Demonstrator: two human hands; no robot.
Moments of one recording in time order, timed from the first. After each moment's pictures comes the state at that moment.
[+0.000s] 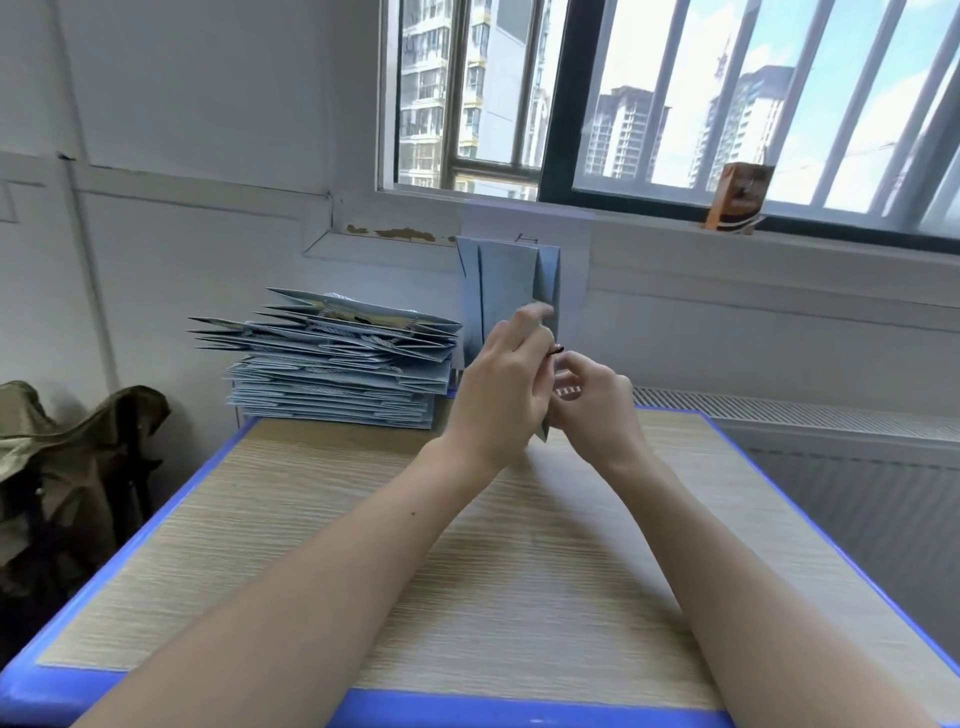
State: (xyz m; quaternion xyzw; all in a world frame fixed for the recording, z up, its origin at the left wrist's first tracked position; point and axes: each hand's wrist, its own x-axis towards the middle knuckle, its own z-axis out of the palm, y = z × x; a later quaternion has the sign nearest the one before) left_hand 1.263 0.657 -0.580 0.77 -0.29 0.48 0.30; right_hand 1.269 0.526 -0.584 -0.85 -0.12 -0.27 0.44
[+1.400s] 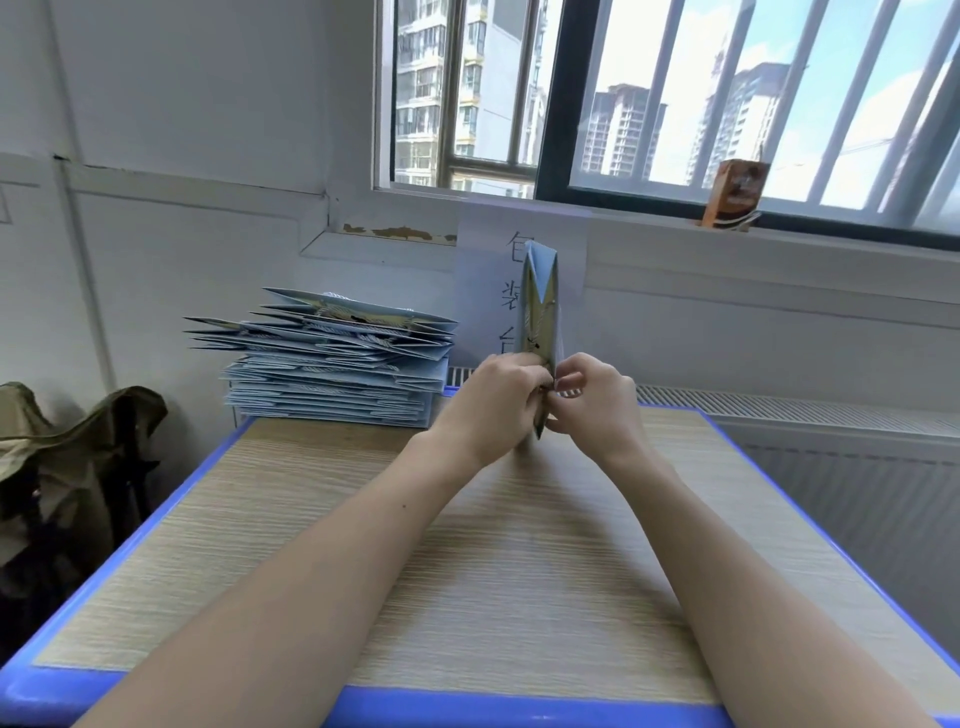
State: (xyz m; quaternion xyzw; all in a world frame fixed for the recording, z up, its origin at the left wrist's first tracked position) left_hand 1.273 0.666 -0.584 0.86 -0.32 0.33 0.24; right_hand 1.282 0.520 -0.589 -0.84 -0.07 -0.24 0.49
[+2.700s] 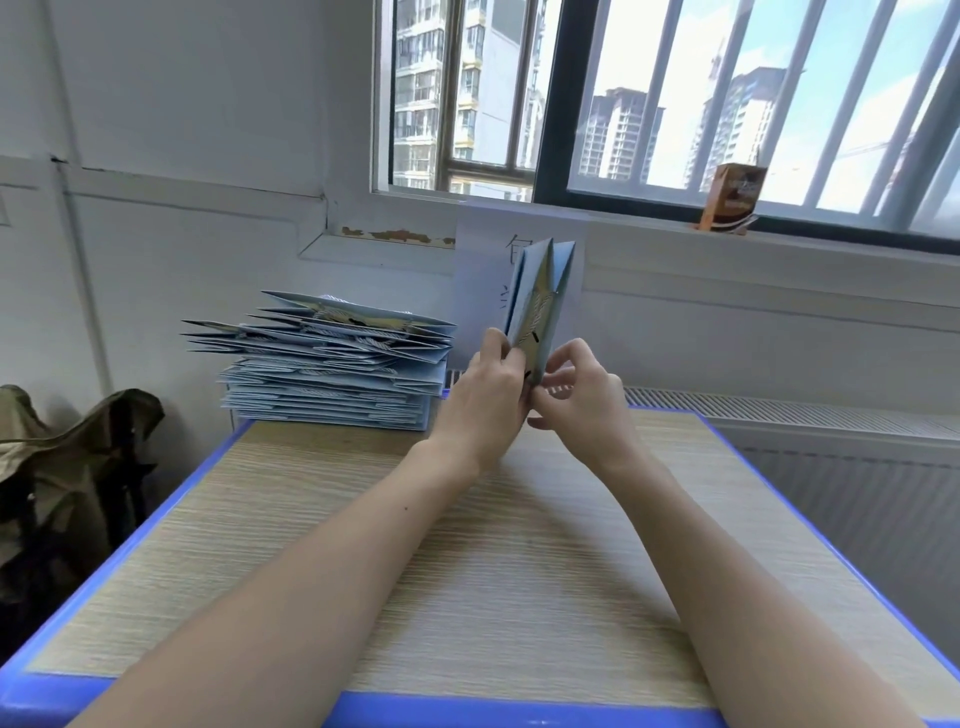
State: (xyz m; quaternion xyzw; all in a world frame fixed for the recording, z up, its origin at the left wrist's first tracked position) left_hand 1.272 0.664 -0.587 0.88 -0.21 0.34 0.25; right_hand 1.269 0.530 -0.582 -0.83 -0.13 -0.25 0.49
